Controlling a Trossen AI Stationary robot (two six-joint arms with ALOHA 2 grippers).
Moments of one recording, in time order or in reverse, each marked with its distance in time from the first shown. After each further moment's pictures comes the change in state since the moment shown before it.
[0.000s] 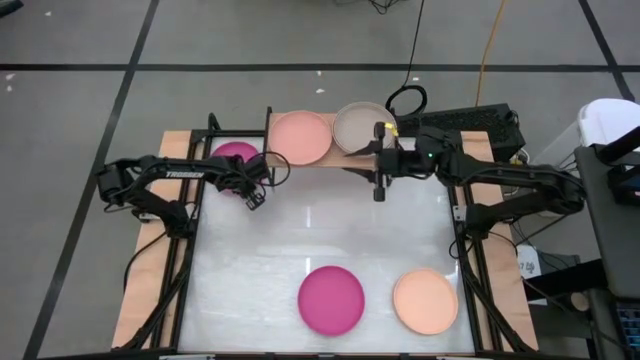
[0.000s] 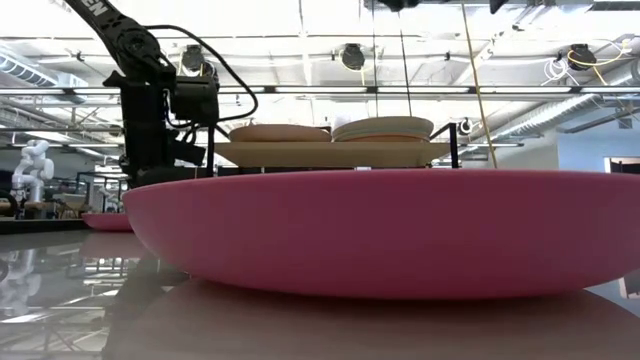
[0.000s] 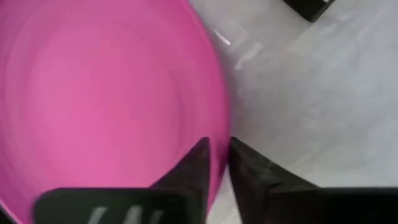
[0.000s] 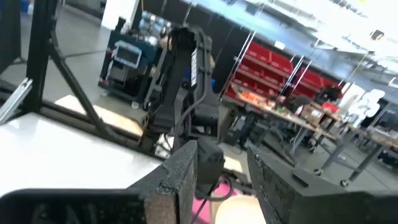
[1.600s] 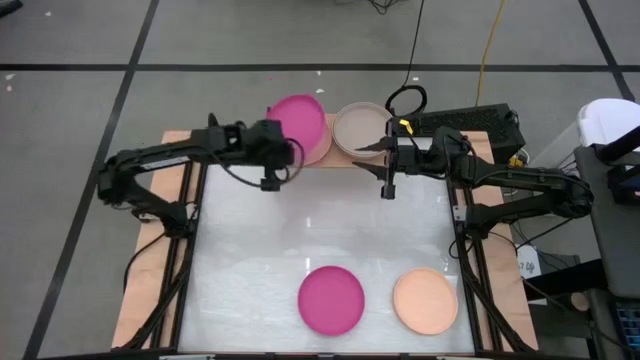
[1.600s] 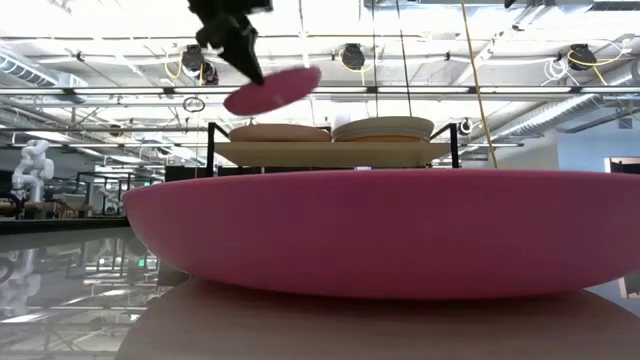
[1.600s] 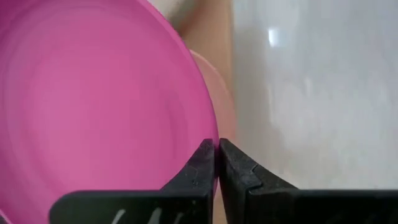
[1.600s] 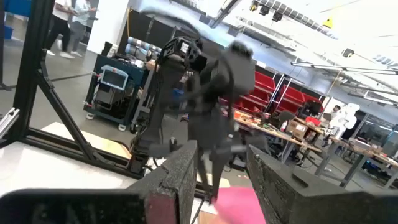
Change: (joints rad) left arm -0.178 -0.025 0.703 -0.168 0.075 0.726; right arm 0.000 -0.093 -0.056 0.085 0.030 0.047
